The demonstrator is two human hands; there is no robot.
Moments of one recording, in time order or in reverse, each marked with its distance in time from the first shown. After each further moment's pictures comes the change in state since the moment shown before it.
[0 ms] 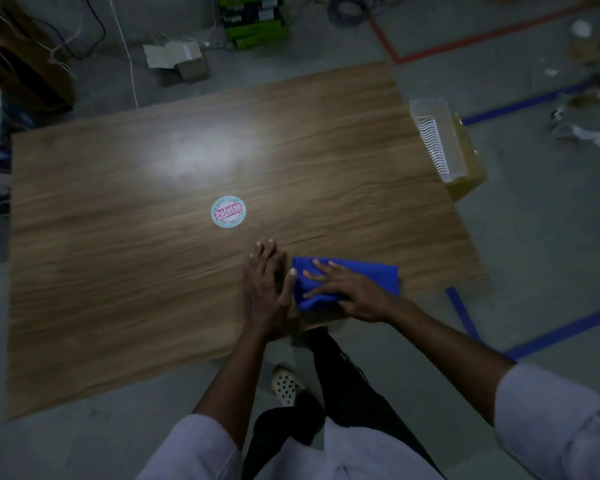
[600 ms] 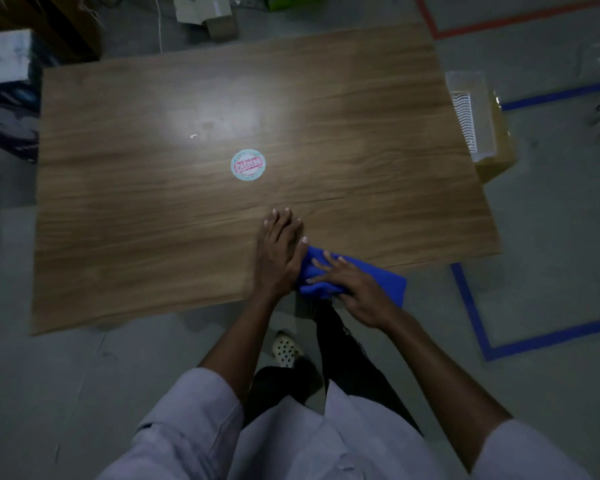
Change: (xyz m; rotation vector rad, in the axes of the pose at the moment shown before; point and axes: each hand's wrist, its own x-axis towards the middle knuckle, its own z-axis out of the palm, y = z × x) left_hand -0.025 0.000 -0.001 0.003 -0.001 0.008; right_hand -0.031 -0.049 0.060 0.172 0.283 0.089
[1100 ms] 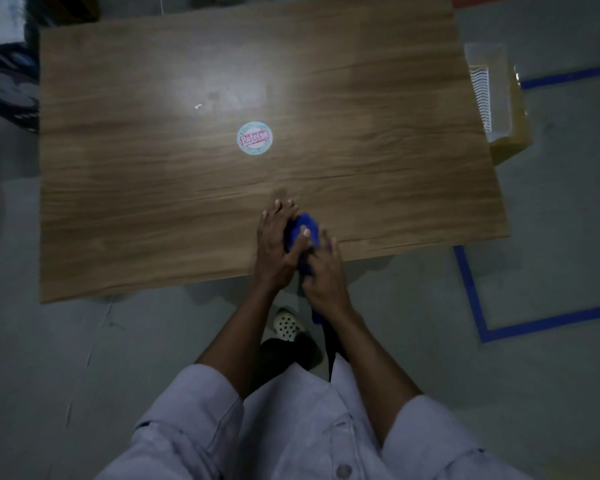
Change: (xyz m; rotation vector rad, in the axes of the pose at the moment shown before) left_hand -0.031 0.004 -0.013 -0.165 0.036 -0.091; right_hand 0.027 -0.047 0.076 -0.097 0.272 0.222
